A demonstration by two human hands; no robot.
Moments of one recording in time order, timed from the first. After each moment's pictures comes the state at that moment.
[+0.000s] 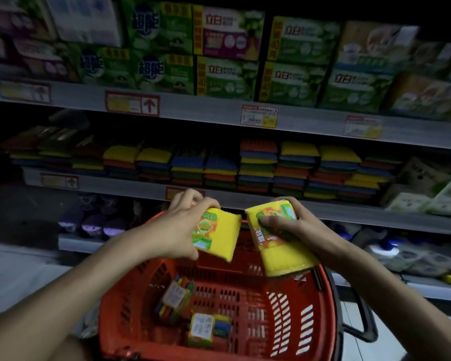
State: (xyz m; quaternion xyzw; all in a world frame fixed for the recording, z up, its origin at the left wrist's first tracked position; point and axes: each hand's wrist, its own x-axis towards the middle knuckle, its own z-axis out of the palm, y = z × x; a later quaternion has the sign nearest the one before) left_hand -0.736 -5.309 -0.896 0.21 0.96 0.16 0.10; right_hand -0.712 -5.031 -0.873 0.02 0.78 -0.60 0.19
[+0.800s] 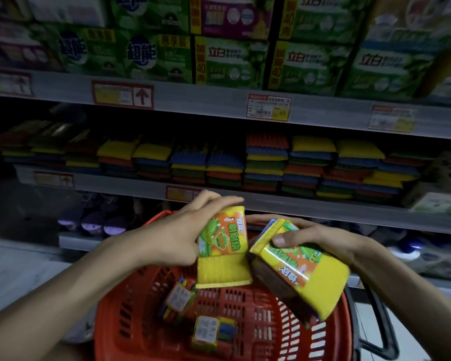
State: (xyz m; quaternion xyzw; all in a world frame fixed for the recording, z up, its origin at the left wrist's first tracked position) left_hand -0.750 -5.307 -0.896 0.27 0.90 0.29 0.17; right_hand -0.750 -5.017 -0.884 -0.09 0.68 -0.58 0.44
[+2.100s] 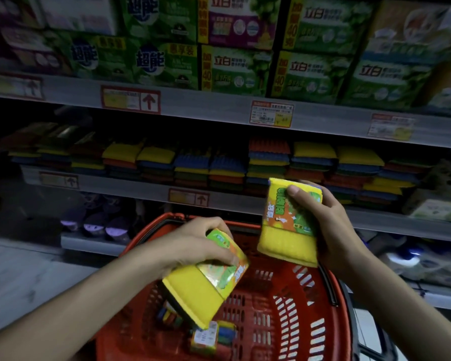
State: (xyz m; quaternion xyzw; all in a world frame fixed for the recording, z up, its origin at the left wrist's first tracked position) left_hand -0.729 -5.281 -0.878 0.01 0.83 0.47 0.29; right_hand -0.738 -5.036 -0.879 0.07 0.65 -0.76 0.03
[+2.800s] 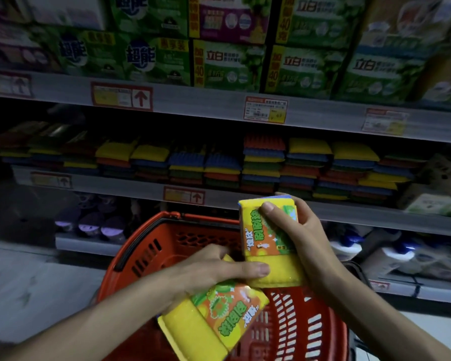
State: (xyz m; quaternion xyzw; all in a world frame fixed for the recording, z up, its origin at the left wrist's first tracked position) left_hand -0.704 -5.260 -0.911 0.00 0.72 0.57 0.40; right_hand -0.715 -5.061 -0.895 0.07 0.69 -0.72 0.05
